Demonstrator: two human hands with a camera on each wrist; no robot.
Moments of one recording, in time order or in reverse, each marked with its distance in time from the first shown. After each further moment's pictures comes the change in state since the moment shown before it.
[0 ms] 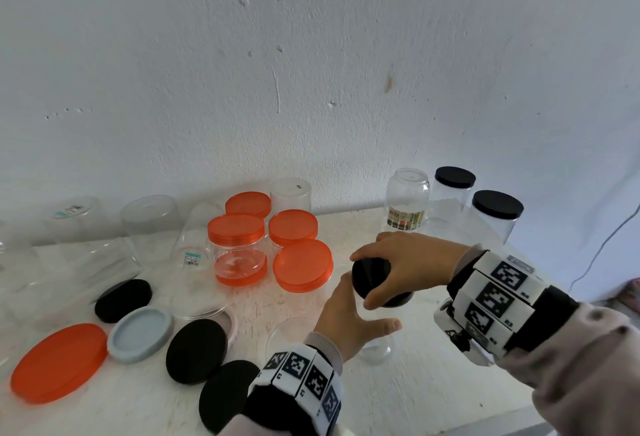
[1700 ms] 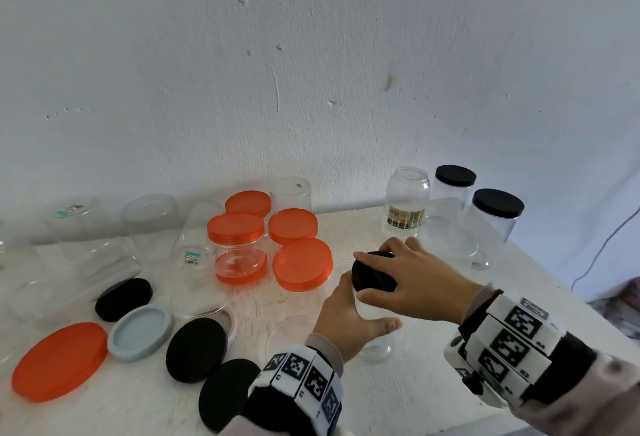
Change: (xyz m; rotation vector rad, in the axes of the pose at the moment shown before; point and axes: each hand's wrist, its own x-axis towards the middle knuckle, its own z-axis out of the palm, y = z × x) left_hand -0.002 -0.001 0.002 -0.064 0.027 0.036; right_hand -0.013 0.006 0.041 -0.038 0.245 0.033
